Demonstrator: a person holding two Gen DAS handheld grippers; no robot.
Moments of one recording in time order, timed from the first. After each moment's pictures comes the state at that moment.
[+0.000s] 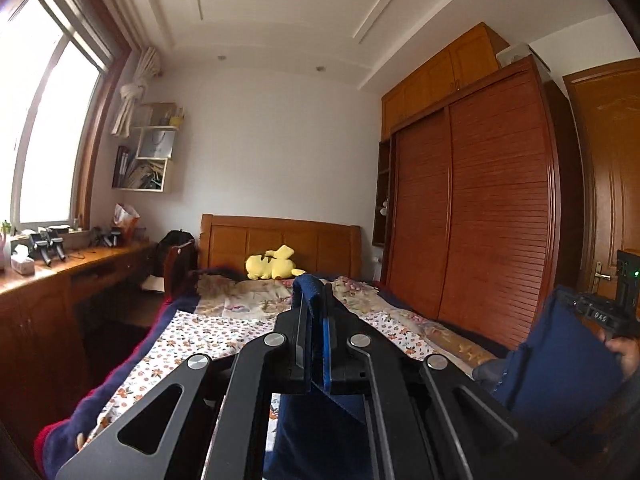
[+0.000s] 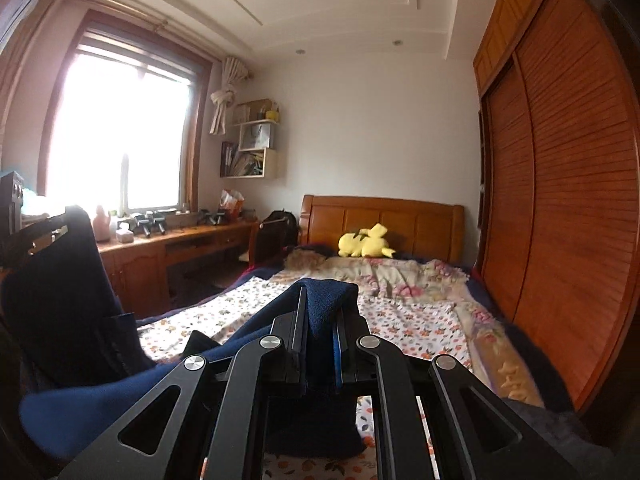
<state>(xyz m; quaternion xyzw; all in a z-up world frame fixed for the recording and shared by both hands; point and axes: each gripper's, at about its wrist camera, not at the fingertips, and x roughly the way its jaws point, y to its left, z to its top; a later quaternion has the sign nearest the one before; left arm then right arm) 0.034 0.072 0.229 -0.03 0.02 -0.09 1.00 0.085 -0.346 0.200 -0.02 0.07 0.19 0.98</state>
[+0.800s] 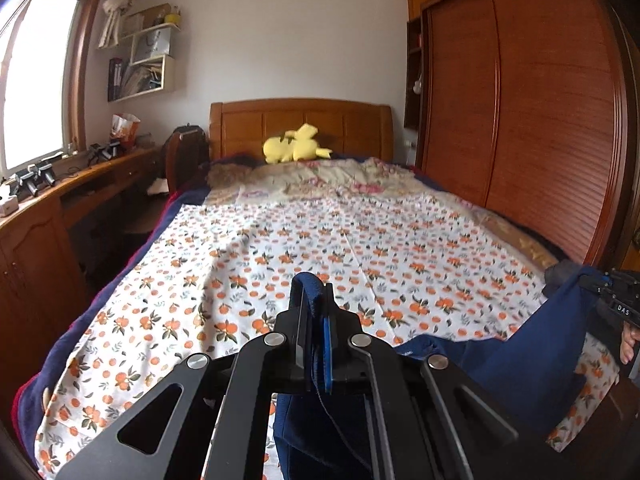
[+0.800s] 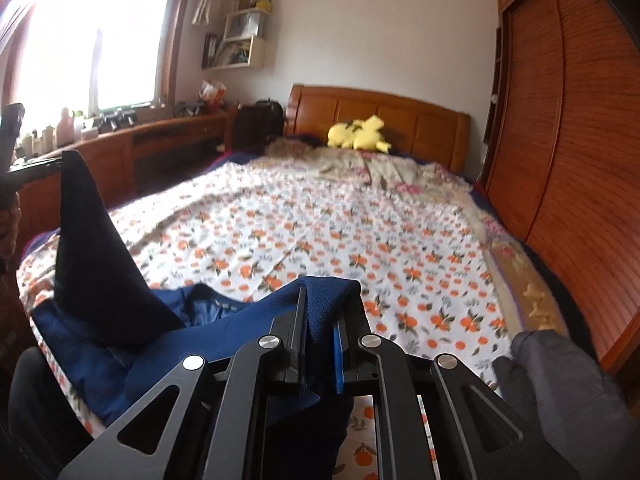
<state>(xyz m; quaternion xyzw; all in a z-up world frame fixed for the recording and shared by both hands) 0.263 0.082 0.030 0.00 0.22 -0.05 0.97 0.258 -0.319 -0.013 -0.08 0.26 0.16 0.95</state>
